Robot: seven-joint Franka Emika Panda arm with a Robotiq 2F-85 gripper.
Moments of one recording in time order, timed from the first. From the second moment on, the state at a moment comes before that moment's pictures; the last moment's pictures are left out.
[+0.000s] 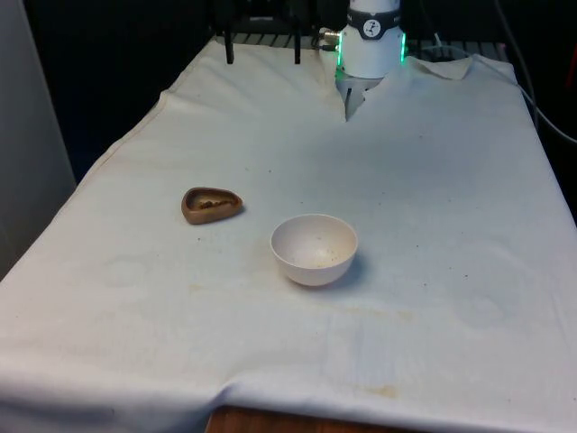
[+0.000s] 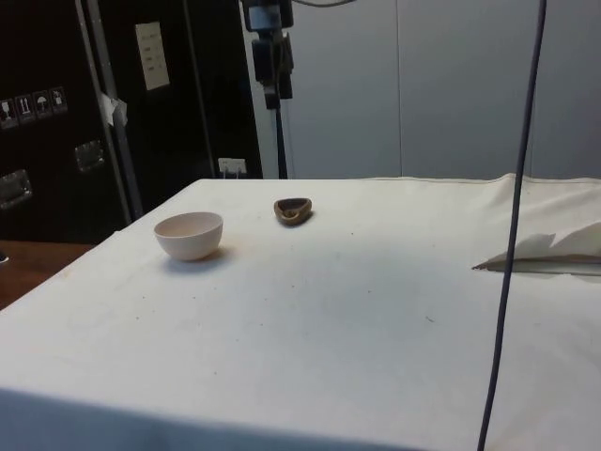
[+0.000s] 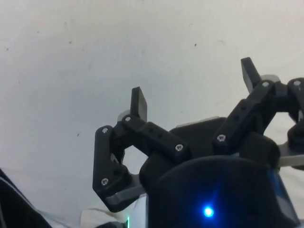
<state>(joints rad) 0.00 0.17 -0.23 -1.97 0.02 2.12 -0.38</state>
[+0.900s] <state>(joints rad) -0.03 0.32 -0.36 -1.96 0.11 2.32 -0.58</state>
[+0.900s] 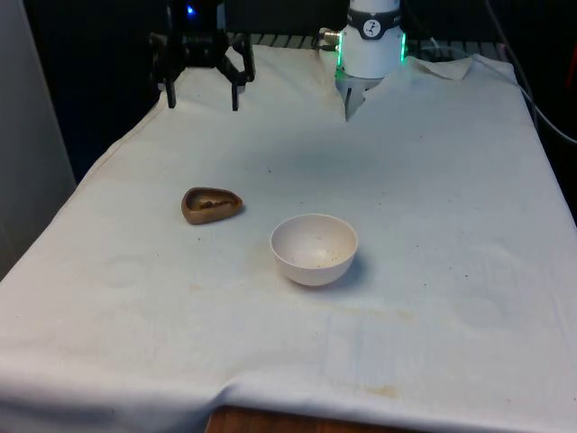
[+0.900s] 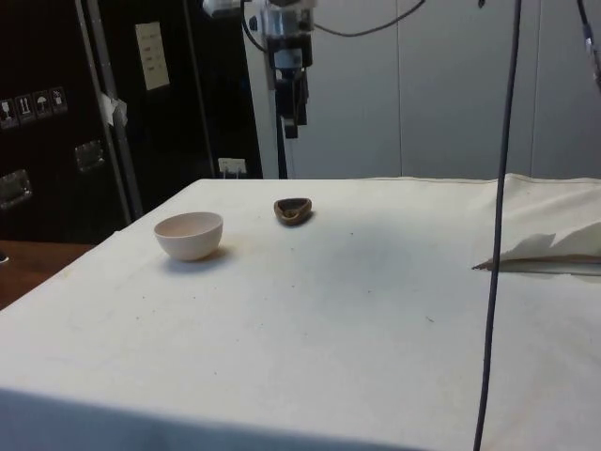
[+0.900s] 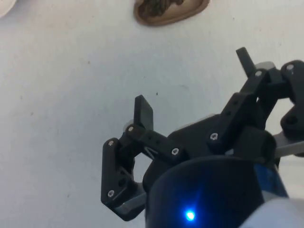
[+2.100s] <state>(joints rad) -0.06 0.65 -0.45 -1.75 0.44 2.34 -0.87</state>
